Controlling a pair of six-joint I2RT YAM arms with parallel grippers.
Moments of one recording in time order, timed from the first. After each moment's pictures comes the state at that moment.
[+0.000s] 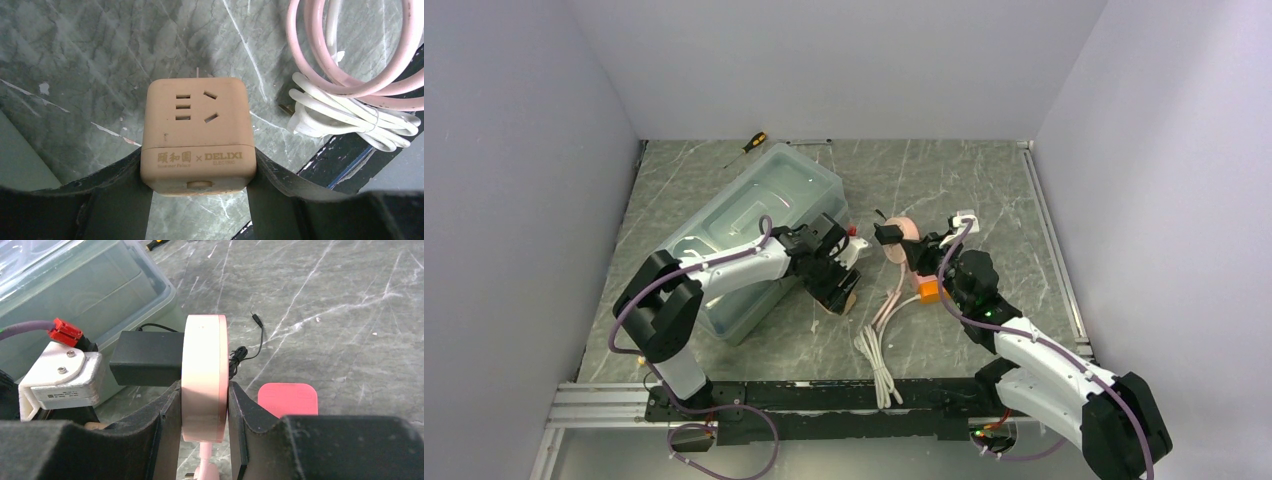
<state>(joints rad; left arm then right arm) -0.80 1.67 1.13 -0.59 0.28 -0.05 0.51 0.90 0.34 0.45 0.08 0.33</state>
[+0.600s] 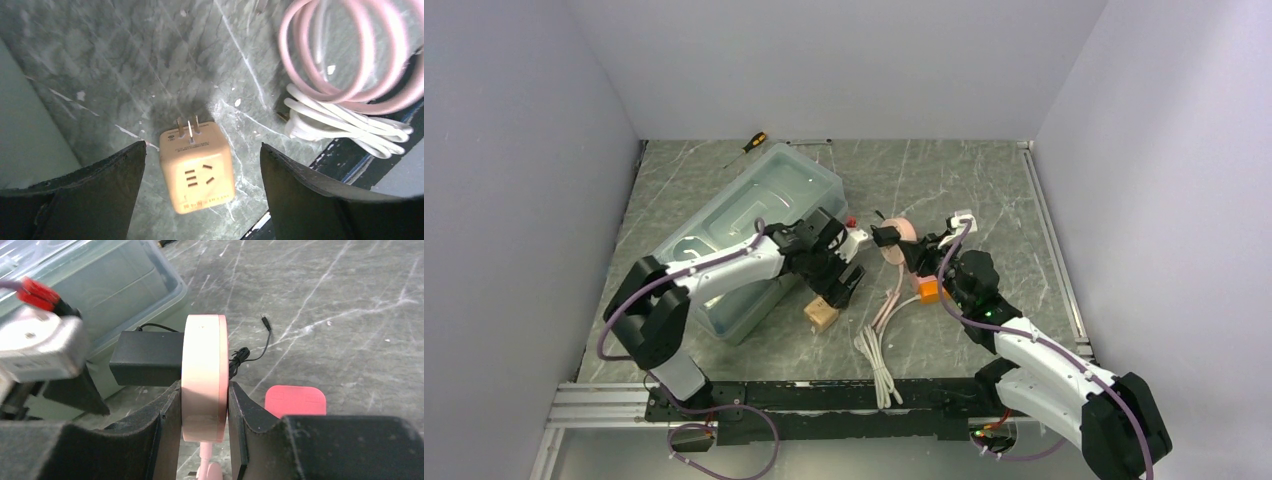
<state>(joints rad) -0.81 1.64 1.15 -0.59 0.24 -0.04 0.51 0.90 0.33 0.46 0.04 0.32</state>
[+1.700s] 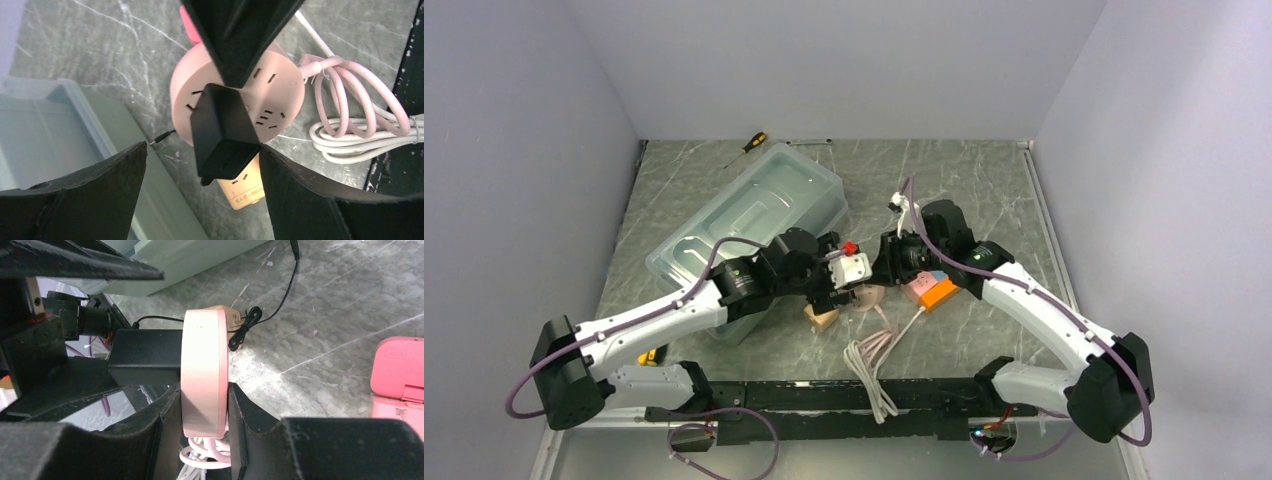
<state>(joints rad) -0.97 1.18 0.95 -0.33 0.06 0.42 0.57 1.14 0.87 -0.39 -0.52 0.34</state>
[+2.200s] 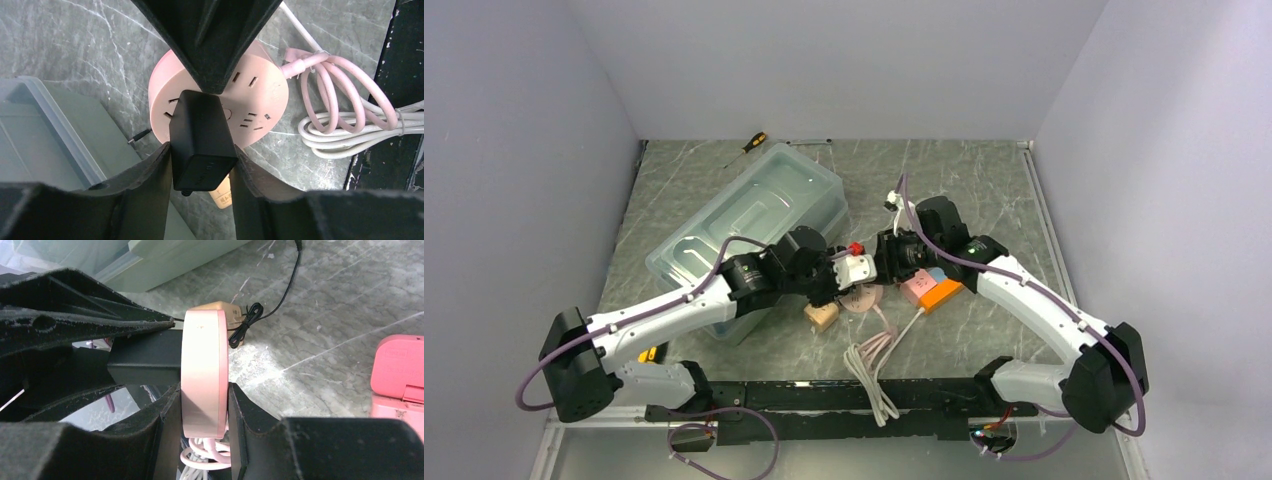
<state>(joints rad) -0.97 1.24 0.98 -0.39 0.13 0.39 0.58 1.20 0.92 -0.43 -0.54 0.35</state>
